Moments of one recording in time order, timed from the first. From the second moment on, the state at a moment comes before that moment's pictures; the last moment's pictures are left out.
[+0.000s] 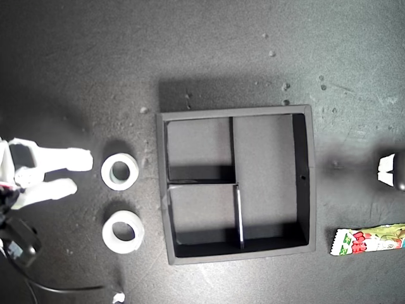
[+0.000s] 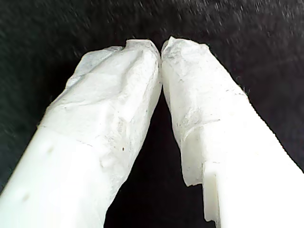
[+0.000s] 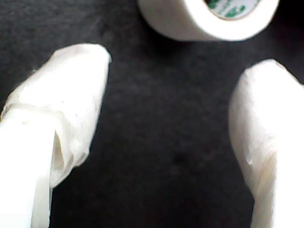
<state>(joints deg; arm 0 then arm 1) 12.8 191.2 169.7 62.0 -63.4 -9.7 158.4 178.3 34.8 109.4</state>
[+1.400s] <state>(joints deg) 21.4 102.2 116.7 62.2 -54.9 -3.8 158.0 146.3 54.8 85.4</state>
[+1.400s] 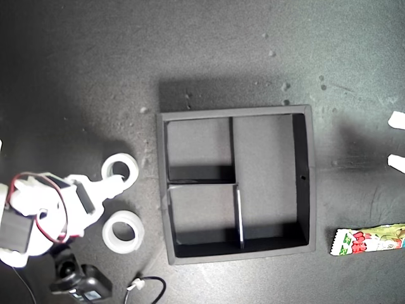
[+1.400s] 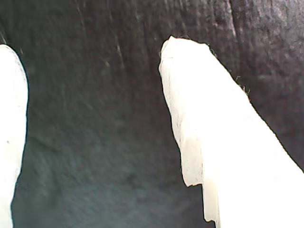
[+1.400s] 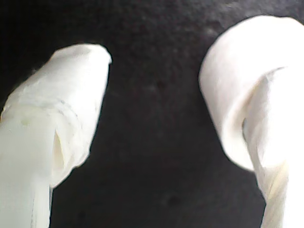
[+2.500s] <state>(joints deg) 14.9 94.7 113.5 62.2 -53.8 -13.2 158.0 145.5 54.1 71.1</state>
